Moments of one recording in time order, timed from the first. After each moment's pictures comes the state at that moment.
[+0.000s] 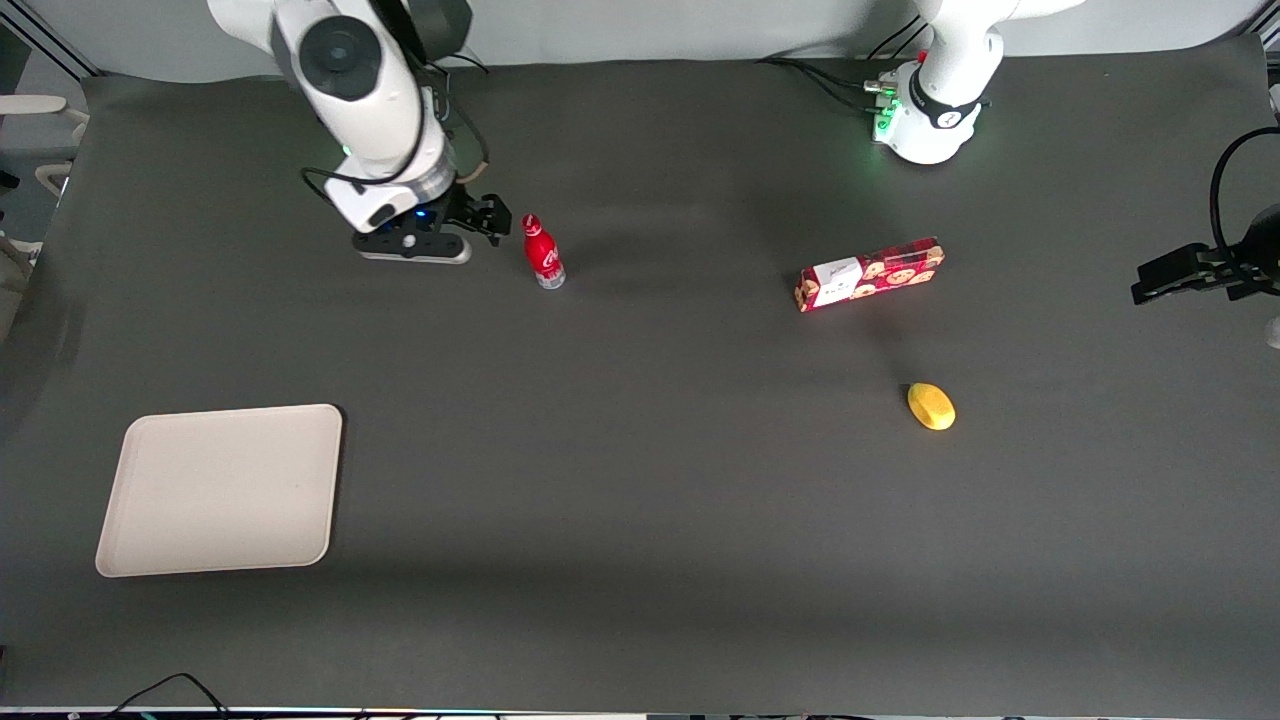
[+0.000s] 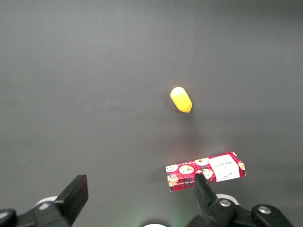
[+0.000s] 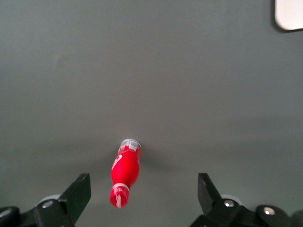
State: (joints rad) arm -0.09 -0.16 0.67 -2.15 0.12 1.92 0.64
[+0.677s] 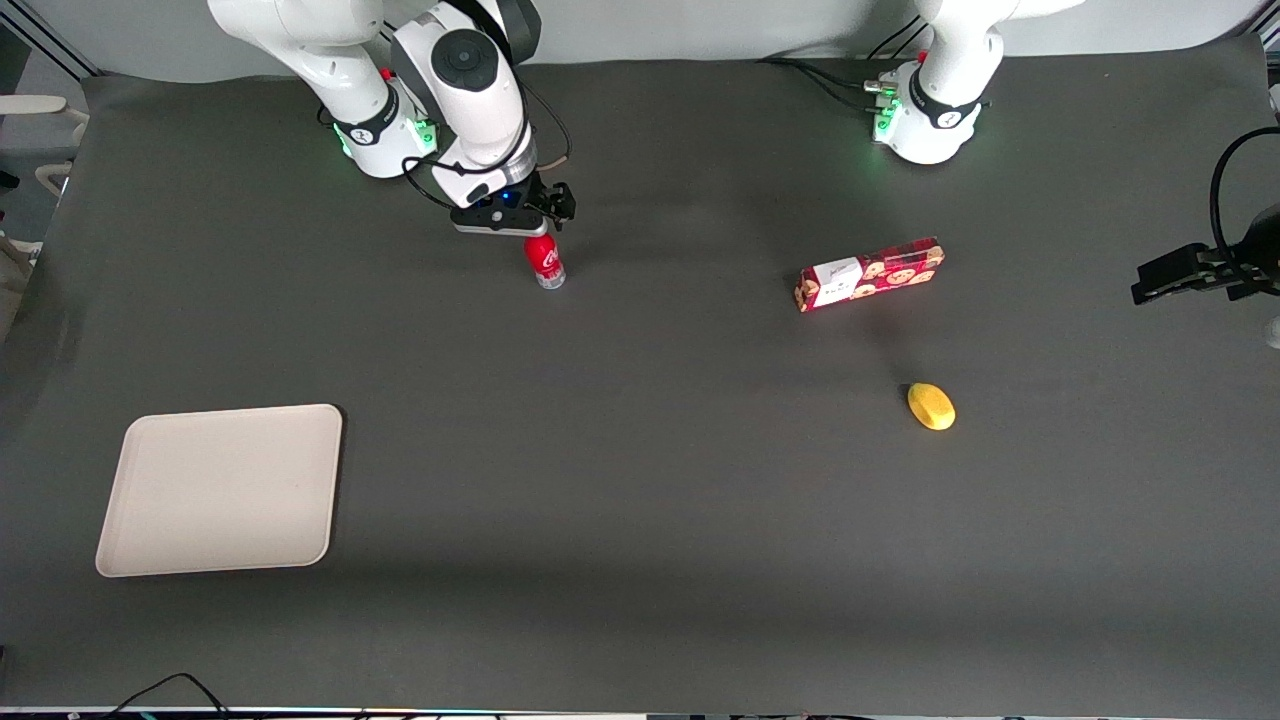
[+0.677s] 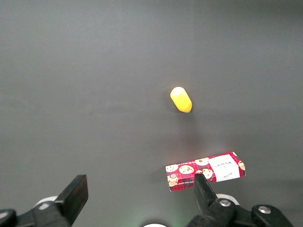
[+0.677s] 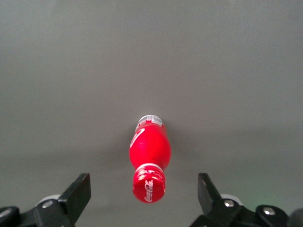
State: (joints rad) arm -0.09 -0.18 0.91 -2.43 0.20 2.24 0.78
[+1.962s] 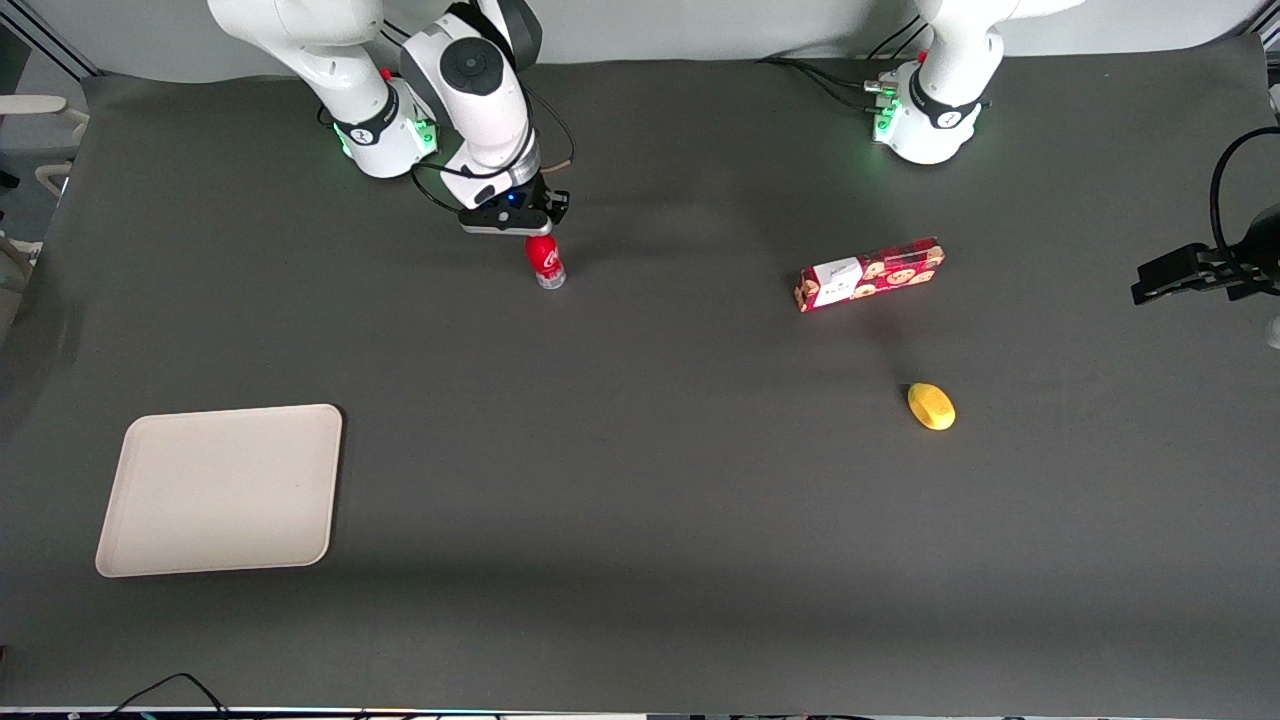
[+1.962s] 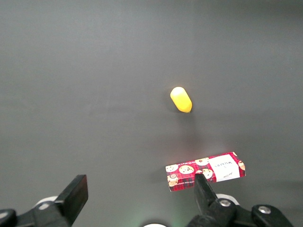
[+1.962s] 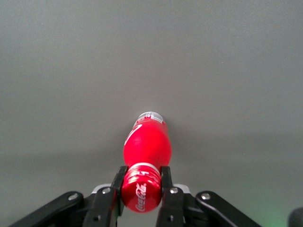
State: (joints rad) arm -0.09 -0.17 0.94 -2.50 0.21 2.35 0.78
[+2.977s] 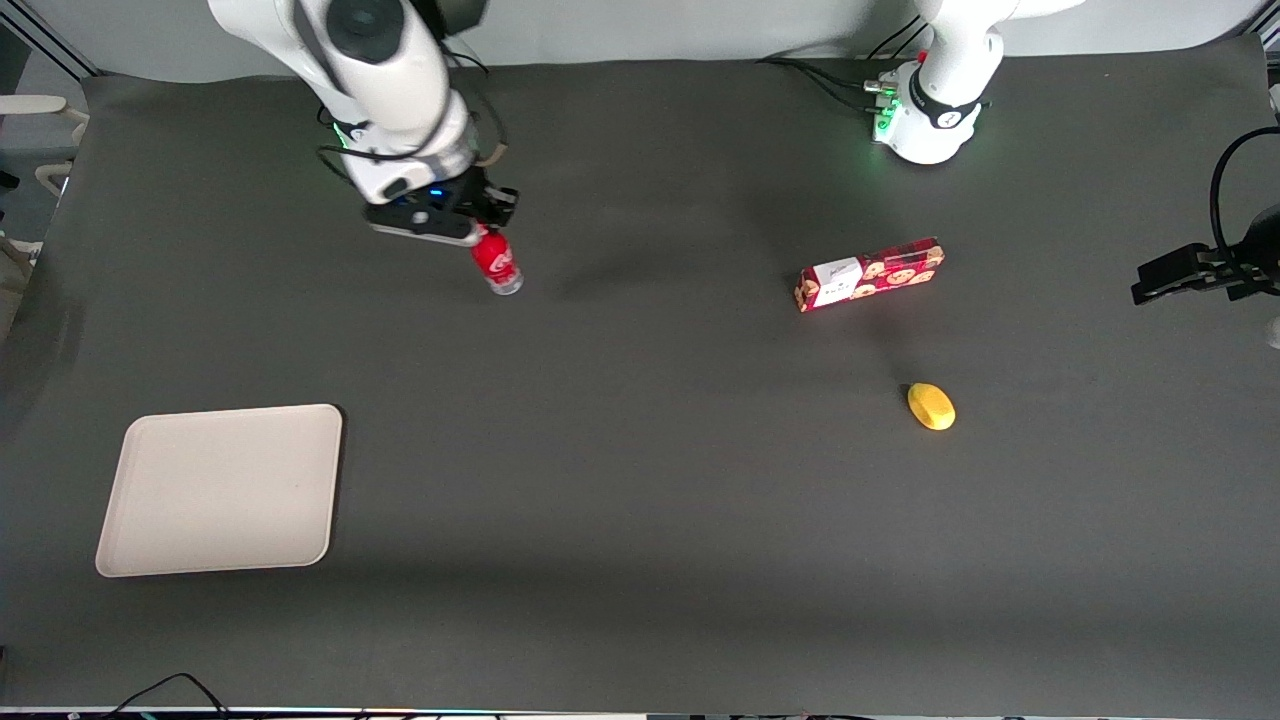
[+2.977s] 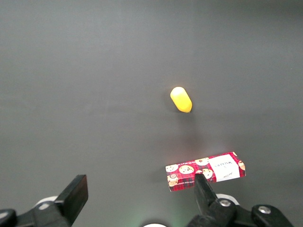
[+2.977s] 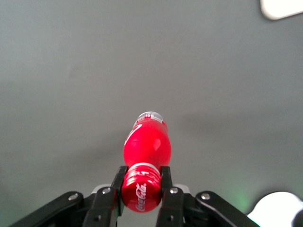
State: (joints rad) arm -0.12 -0.18 0.69 -2.04 0.14 1.81 0.75
